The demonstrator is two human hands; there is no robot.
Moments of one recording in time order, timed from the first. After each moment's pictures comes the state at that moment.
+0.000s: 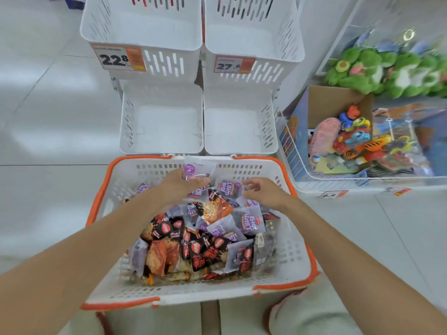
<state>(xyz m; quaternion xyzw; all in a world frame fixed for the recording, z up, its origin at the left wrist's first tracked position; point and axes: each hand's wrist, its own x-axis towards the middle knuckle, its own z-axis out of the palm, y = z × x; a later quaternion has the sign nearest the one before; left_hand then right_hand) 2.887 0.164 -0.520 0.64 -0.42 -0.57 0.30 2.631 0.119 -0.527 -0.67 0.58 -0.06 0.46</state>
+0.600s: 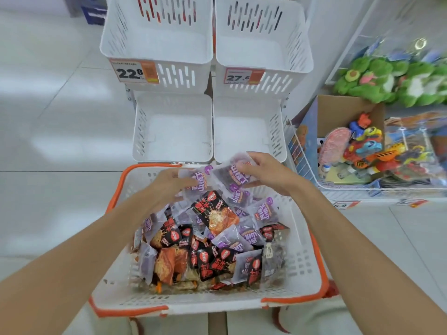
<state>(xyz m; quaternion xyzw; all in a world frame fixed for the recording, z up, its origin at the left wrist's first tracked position) 2.916 0.166 -0.494 0.66 -0.33 -0.58 0.35 2.676 0.109 -0.439 -0.64 0.47 -0.18 0.58</state>
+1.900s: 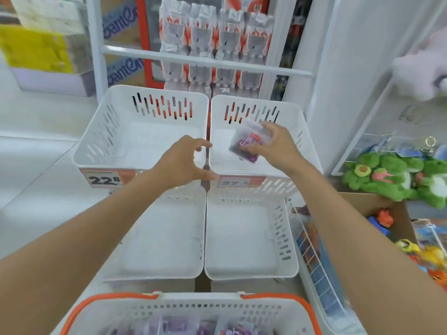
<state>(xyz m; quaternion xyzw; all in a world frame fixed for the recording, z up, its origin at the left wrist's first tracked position) 2.935 -0.082 -0.347 0.64 -0.69 -0.14 0.31 2.715 -0.160 -0.322 -0.73 0.49 -0.37 0.28</state>
